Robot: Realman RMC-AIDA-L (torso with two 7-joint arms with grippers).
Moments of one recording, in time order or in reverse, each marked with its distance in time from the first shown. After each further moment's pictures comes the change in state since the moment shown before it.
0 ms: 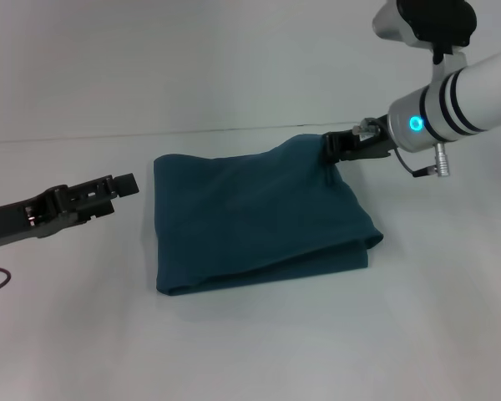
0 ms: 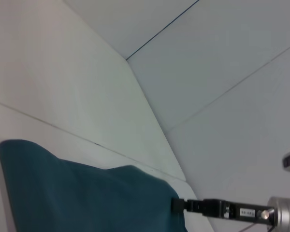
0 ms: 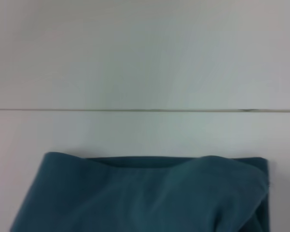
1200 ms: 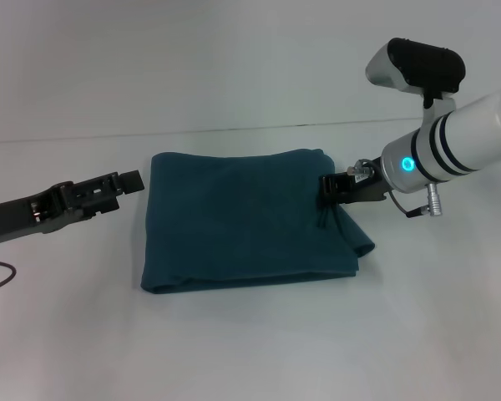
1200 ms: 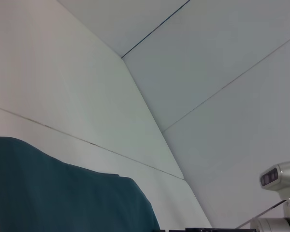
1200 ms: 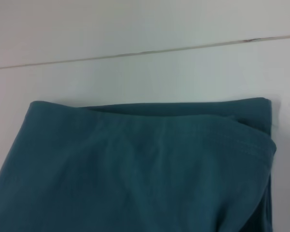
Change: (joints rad) left arm -0.012 -0.001 0.006 0.000 0.000 -0.002 0.007; right arm 0.015 0.004 0.022 0.157 0.005 0.036 -0.006
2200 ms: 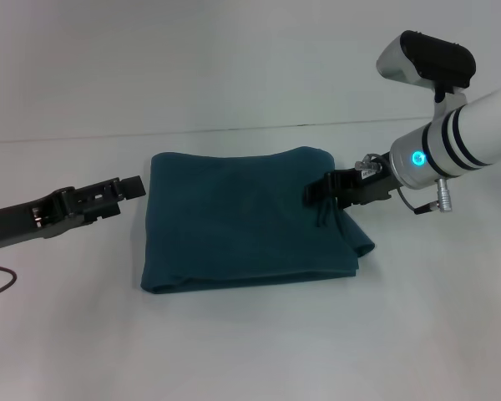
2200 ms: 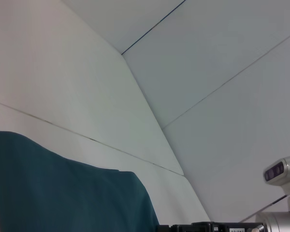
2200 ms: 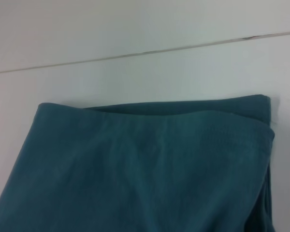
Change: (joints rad) left arm 0.009 -0.003 0.009 0.005 0.000 0.004 0.000; right arm -0.016 -0.010 0.028 -0.041 0.008 -0.070 0.001
